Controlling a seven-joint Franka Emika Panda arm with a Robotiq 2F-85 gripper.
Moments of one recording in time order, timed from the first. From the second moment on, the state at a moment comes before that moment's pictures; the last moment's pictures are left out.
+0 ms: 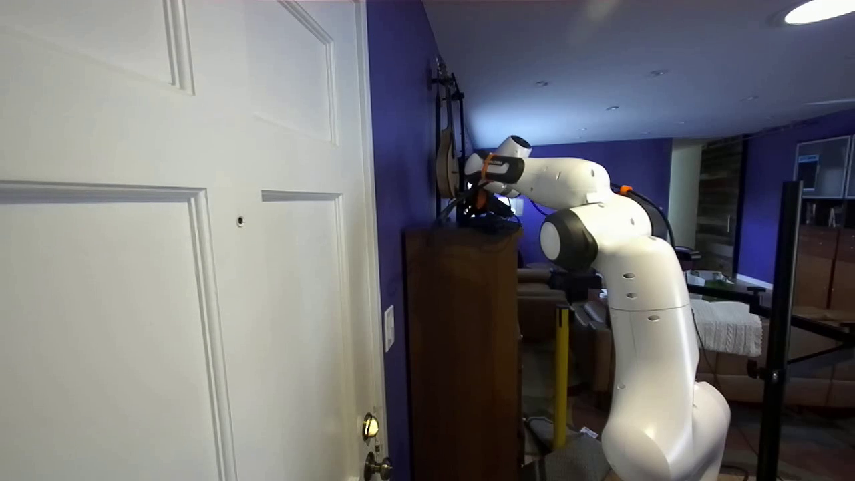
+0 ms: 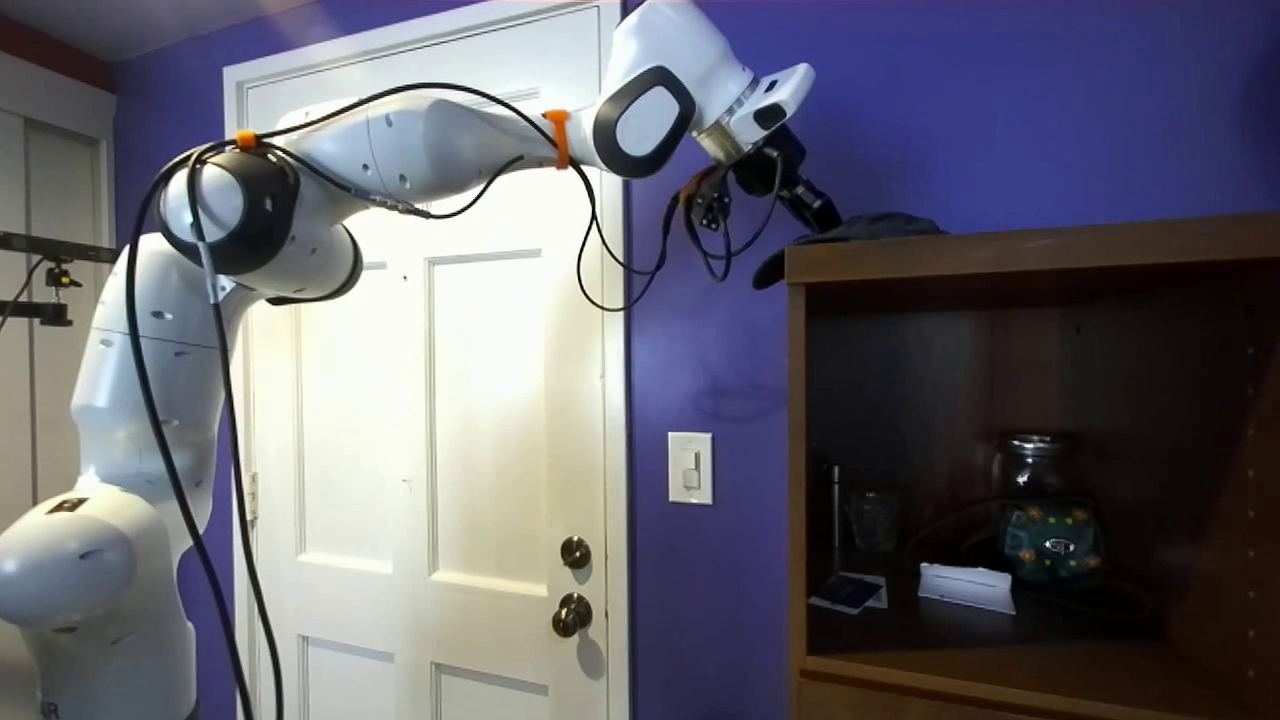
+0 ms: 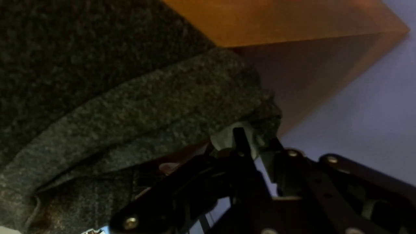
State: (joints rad) arm -0.55 0.20 -0.40 -1.28 0.45 2.30 0.09
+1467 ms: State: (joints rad) arm -0.56 -0.01 -0.41 -1.35 0.46 2.11 0.22
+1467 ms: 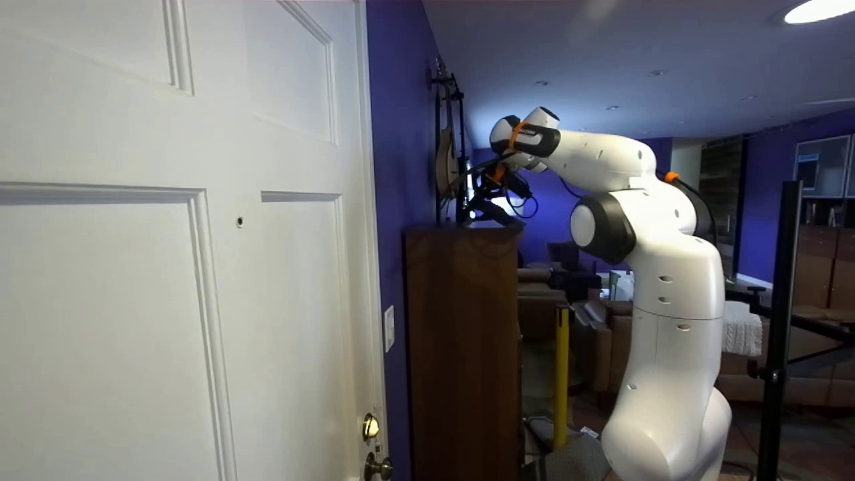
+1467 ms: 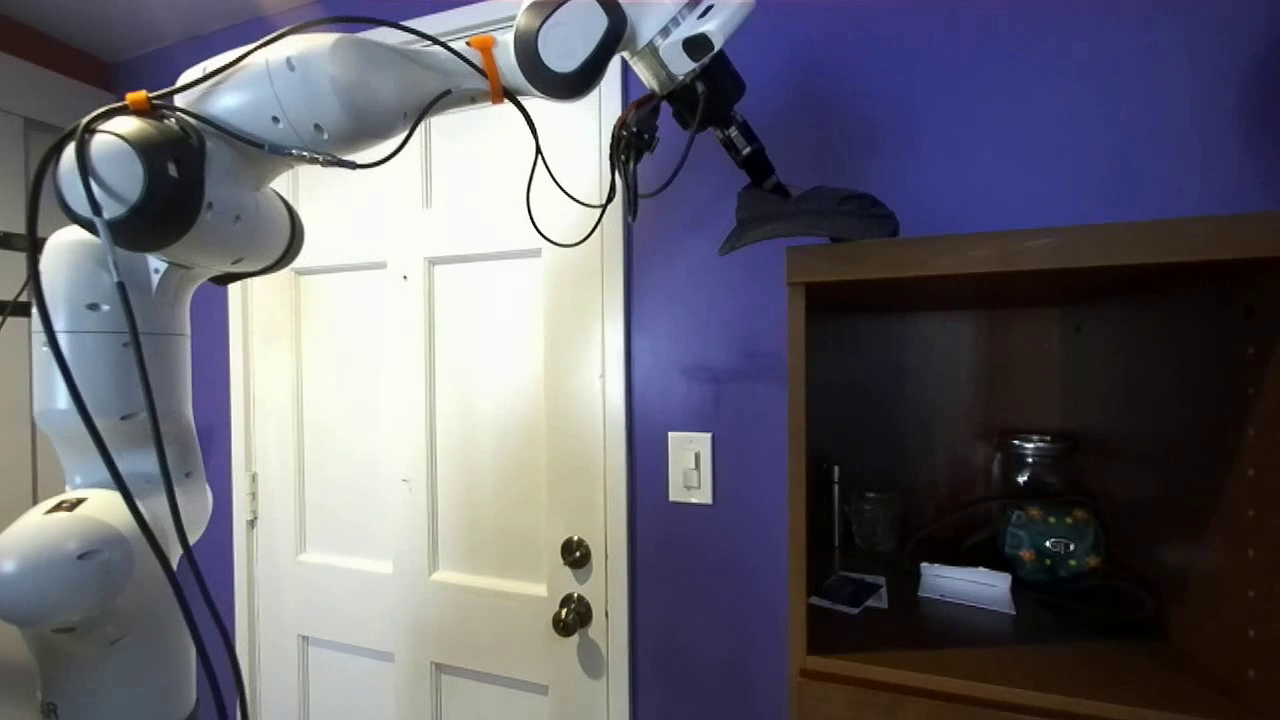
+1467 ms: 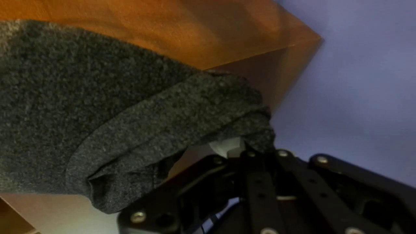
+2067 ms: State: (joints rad) arm -0.44 -0.23 -0.37 -1.59 0.49 2.28 0.26
